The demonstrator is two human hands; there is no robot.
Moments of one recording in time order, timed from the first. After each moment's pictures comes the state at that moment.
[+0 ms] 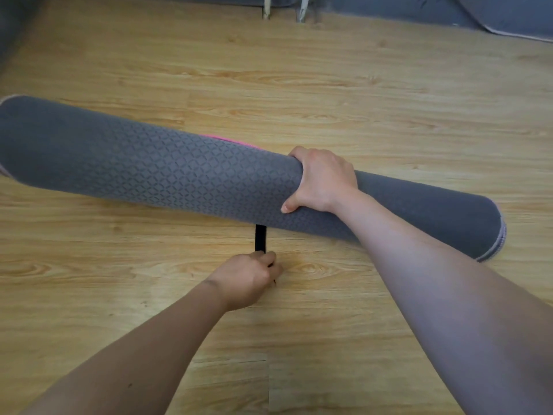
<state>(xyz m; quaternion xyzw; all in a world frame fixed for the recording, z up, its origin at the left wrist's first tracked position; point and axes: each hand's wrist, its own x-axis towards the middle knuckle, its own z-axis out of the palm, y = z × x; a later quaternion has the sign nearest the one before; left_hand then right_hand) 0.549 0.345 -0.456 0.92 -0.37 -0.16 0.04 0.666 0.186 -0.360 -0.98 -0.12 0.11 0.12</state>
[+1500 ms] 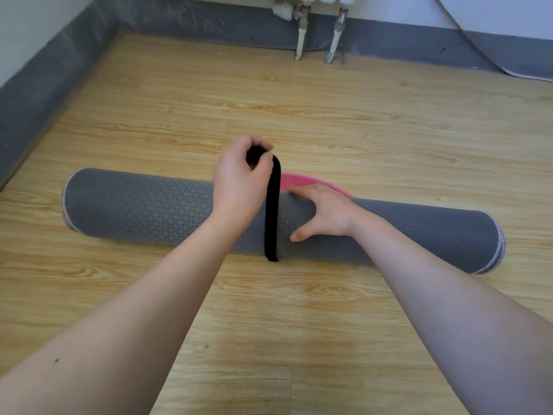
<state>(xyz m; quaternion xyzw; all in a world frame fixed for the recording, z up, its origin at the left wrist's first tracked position) 0.633 0.357 -0.335 0.82 0.10 0.14 0.55 0.671 0.187 -0.378 -0.93 -0.17 0.26 0.19</state>
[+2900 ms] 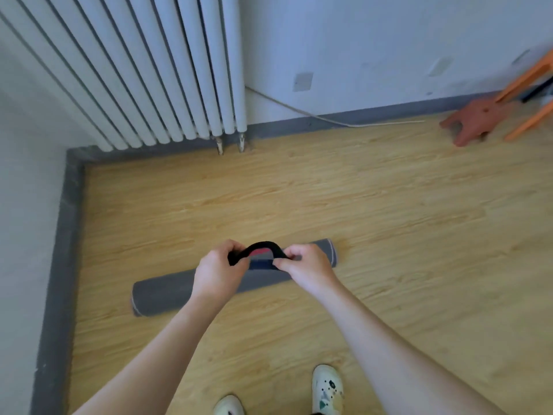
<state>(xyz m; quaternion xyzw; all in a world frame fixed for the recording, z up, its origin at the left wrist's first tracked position) 0.608 0.322 0.107 0.89 0.06 -0.19 0.40 0.583 0.152 0.113 -0.83 0.21 0.21 0.48</state>
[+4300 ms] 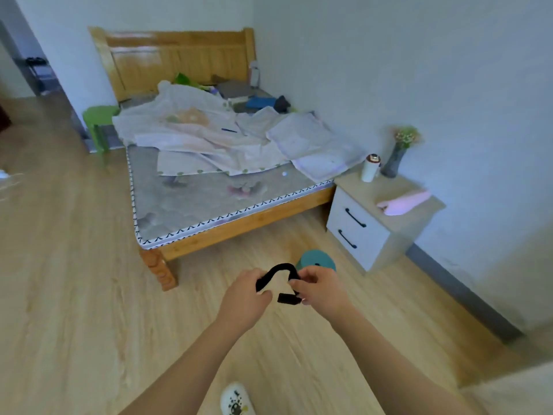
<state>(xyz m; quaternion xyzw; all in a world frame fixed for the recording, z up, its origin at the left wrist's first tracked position) -0.314 -0.204 0.327 0.50 -0.78 -0.35 0.15 -0.466 -0.134 0.352 -0.38 0.76 -0.37 0.38</state>
